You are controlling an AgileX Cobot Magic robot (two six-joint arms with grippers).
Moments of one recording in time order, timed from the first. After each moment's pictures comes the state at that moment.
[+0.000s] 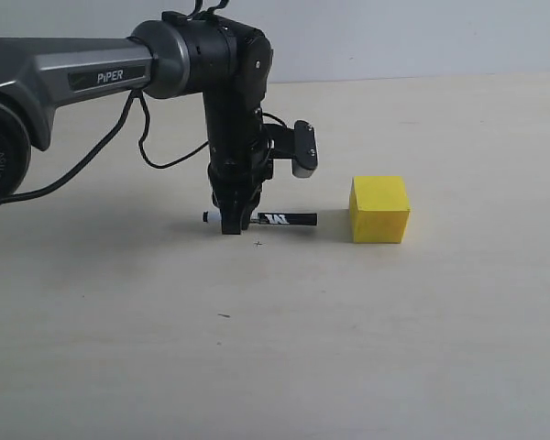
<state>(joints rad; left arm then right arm) -0.65 2.42 -1.98 -0.01 1.22 0.99 -0.01 0.01 0.00 0.37 0.09 0.27</state>
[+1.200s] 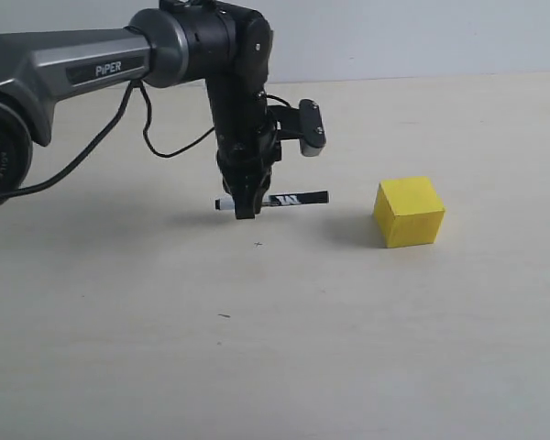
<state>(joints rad) -0.64 2.43 -2.05 -0.04 1.21 0.95 -0.01 0.01 0.00 0.37 0.09 0.27</state>
